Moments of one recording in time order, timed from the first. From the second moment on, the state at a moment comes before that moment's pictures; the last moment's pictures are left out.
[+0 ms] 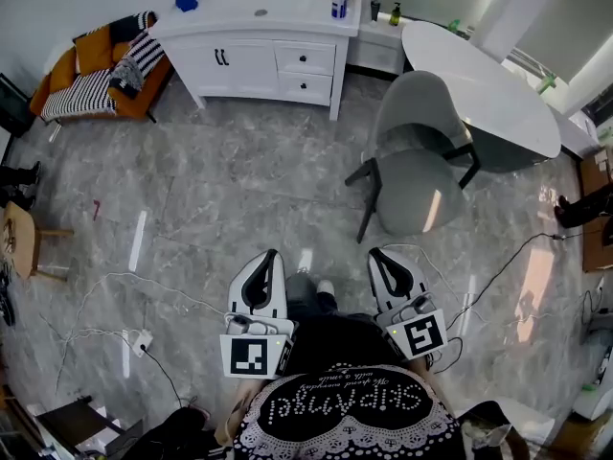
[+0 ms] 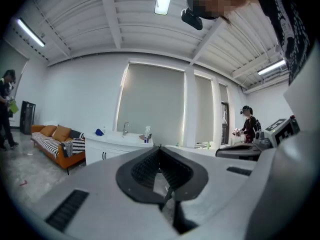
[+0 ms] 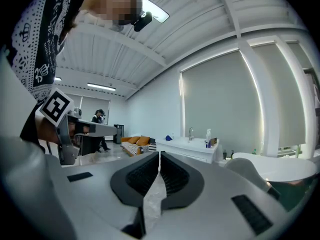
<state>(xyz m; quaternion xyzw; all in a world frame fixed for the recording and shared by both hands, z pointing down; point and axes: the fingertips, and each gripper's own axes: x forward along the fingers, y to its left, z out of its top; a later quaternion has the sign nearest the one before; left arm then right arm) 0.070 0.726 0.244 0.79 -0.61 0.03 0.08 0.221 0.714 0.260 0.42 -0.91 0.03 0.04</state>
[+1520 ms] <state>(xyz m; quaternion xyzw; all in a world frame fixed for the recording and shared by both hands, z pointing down) -0.058 0.547 0.235 0.78 -0.61 0.01 0.11 0.093 0.544 0.266 0.40 -0.91 0.07 0.04</state>
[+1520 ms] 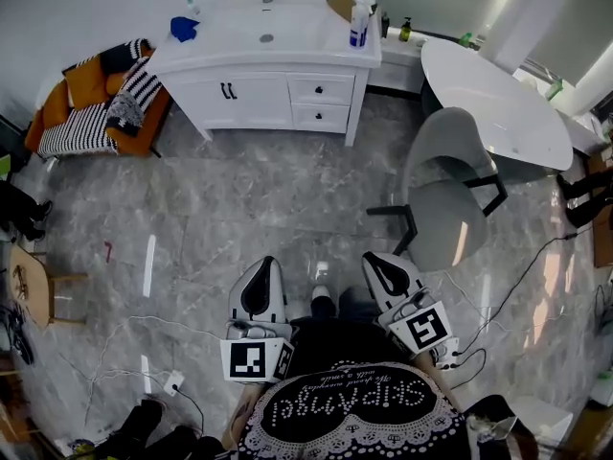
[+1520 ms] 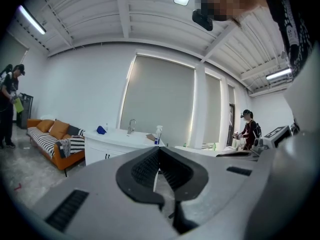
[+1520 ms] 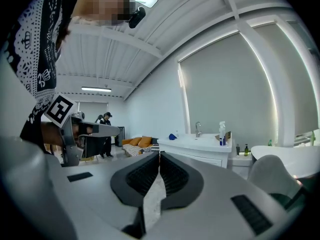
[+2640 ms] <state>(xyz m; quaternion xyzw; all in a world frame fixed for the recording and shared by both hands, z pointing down) -0.054 0.378 0.256 0.78 -0.61 0.01 0.15 0.096 0.374 0.281 0.40 -0.91 0.09 0.04</state>
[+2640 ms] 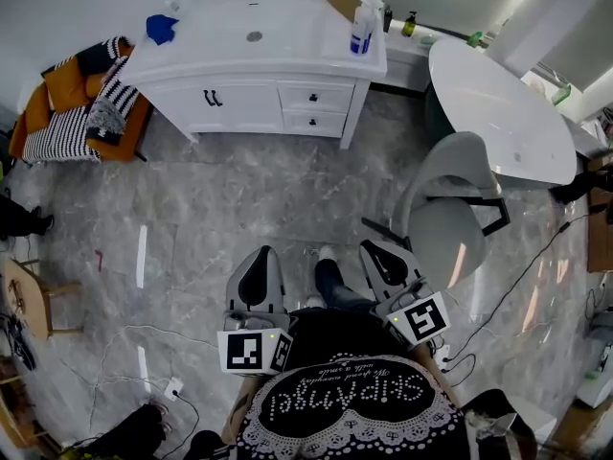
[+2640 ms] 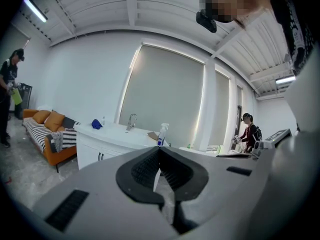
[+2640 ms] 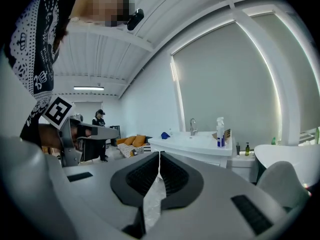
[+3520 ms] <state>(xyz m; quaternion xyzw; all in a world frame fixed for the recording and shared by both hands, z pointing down) -0.053 0.273 0.271 0.77 -0.61 0.02 0.16 0.102 0.265 0.291 0.40 -0.91 0.10 0.06</state>
